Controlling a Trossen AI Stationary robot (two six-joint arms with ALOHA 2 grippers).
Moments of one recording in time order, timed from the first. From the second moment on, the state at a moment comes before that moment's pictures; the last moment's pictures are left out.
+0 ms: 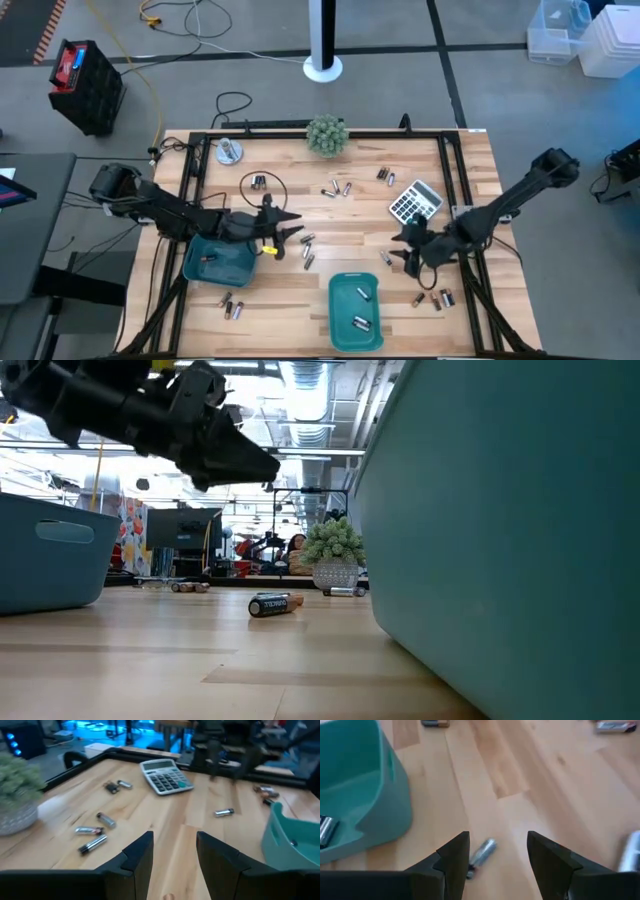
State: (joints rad) left arm -0.22 1.39 0.46 0.73 -0.51 -0.18; right arm 0.57 1.04 0.45 -0.30 0.50 0.75
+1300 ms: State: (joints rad) left arm -0.19 1.39 0.42 0.75 -0.54 -0.26; right arm 0.62 1.53 0.51 -0.20 0.54 1.02
